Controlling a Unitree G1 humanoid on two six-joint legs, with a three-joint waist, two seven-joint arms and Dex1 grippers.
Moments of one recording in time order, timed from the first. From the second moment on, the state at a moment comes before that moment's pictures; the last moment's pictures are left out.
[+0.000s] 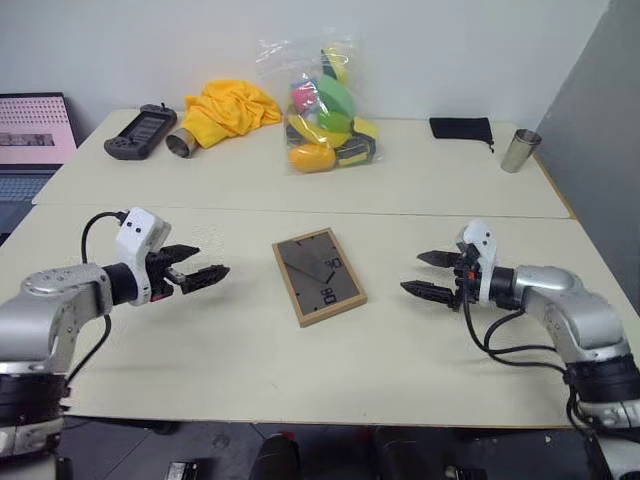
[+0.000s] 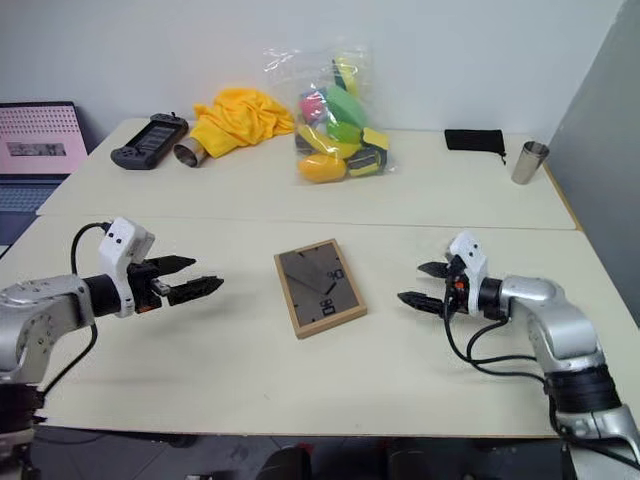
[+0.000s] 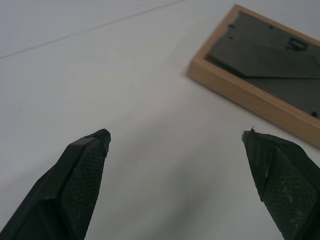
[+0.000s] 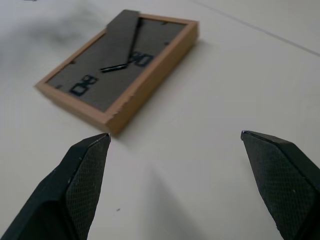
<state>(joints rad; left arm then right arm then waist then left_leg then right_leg) -0.39 0.97 0.20 0.02 -0.49 0.76 -0.96 -0.56 -0.66 0.06 0.00 0.45 0.66 1.05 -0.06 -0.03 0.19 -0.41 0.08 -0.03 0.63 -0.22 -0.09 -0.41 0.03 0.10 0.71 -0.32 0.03</state>
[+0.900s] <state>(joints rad) -0.51 0.81 0.04 0.21 -0.31 0.55 -0.91 -0.70 -0.48 0.21 0.37 0.20 0.38 1.04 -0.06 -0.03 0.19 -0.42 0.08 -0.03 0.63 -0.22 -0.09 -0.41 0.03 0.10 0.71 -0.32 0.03</state>
